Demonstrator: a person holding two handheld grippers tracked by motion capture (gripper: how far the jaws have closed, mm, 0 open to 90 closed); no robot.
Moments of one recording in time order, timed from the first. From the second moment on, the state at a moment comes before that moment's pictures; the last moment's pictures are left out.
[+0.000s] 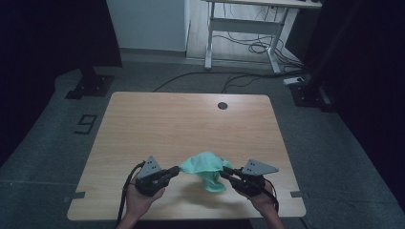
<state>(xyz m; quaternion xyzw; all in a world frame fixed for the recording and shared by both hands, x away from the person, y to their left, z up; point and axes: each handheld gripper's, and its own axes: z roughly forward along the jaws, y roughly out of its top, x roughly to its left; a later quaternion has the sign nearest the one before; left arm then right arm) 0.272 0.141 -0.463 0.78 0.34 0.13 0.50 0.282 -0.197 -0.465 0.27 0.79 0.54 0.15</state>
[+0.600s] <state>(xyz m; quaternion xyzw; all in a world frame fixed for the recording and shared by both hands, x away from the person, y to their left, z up) 0.255 0.164 -0.430 0.77 0.32 0.14 0.53 0.266 -0.193 -0.433 0.24 0.79 0.54 0.14</state>
